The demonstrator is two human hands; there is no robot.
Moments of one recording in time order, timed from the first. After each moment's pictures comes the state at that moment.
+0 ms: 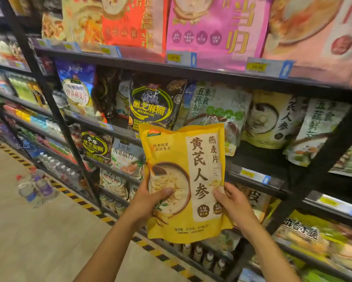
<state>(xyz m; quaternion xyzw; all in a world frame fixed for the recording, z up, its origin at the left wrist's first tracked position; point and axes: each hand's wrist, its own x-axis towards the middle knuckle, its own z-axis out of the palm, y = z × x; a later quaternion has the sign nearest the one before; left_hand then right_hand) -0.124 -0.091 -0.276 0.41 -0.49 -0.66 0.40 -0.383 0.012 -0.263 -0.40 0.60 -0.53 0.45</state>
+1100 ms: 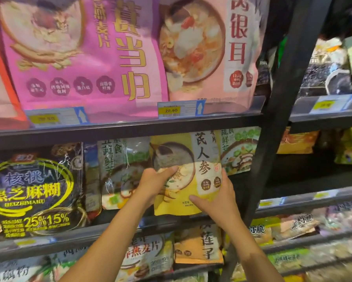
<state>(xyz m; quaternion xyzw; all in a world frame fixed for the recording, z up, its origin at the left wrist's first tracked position) -0.406 -0.251 -0.181 0.35 -0.67 -0.63 0.21 -0.493 -0.056 -0.227 -0.24 0.83 -0.50 0.06</state>
